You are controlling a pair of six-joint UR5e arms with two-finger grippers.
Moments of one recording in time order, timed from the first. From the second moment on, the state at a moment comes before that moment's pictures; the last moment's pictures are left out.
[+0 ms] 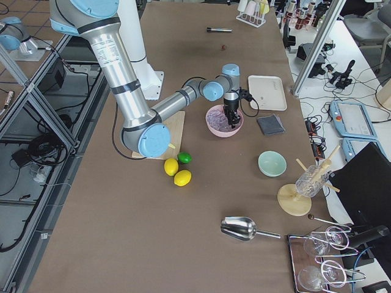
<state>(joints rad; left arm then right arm) -1.42 -1.58 -1.65 -2.09 -2.36 -0.34 0.80 -1.13 1.63 -1.56 1.85 0.41</state>
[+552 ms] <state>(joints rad) -1.41 -1.58 -1.65 -2.09 -2.36 -0.34 0.79 -1.13 1.62 -1.56 1.85 0.40</state>
